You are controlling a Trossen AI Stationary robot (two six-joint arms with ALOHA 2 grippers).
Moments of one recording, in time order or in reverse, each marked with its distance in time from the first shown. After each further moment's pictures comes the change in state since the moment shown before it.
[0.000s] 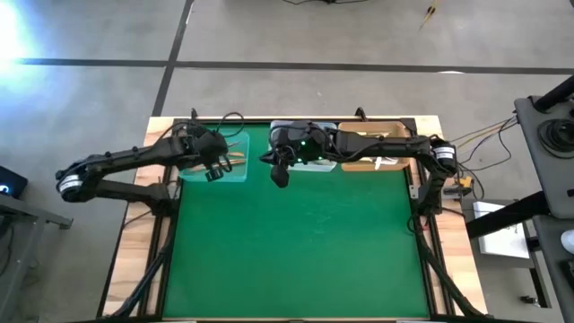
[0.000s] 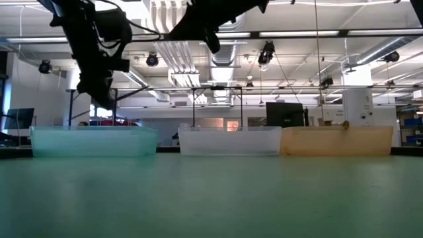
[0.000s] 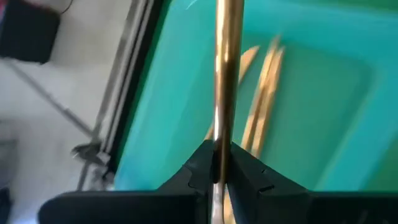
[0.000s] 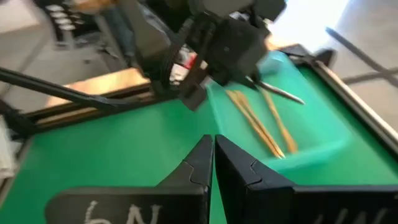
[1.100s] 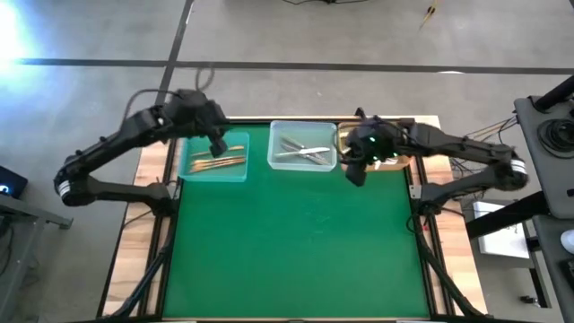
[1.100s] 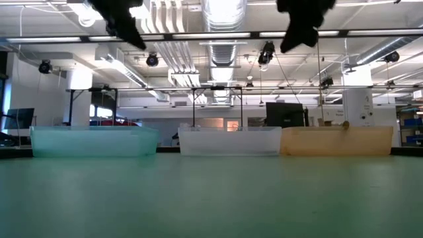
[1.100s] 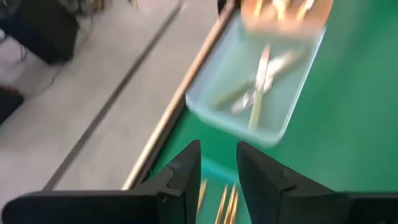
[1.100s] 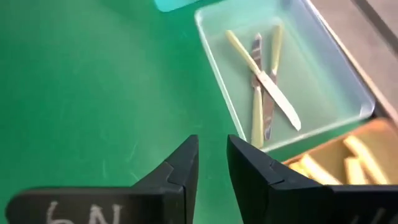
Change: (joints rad) left arm 0.105 -0.010 0.419 -0.006 0.350 0.019; right arm -0.092 -0.588 -0.332 -0.717 0.091 -0.042
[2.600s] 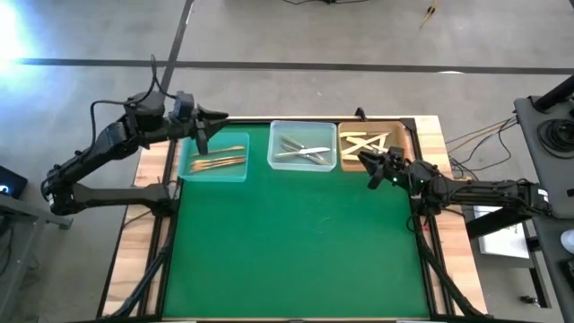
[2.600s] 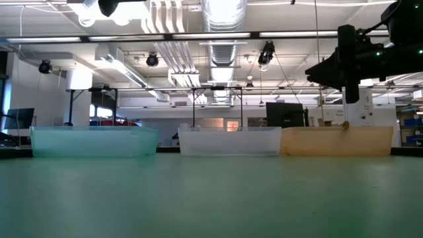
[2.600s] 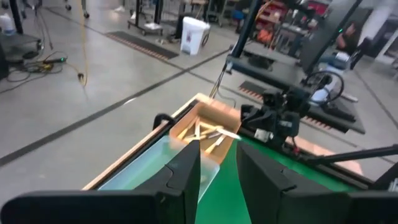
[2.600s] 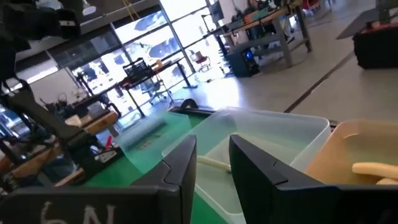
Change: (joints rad) left arm -0.067 -0.198 -0.003 0.296 0.196 -0.460; right arm -0.009 -0.689 -1.246 1.459 0.324 0.333
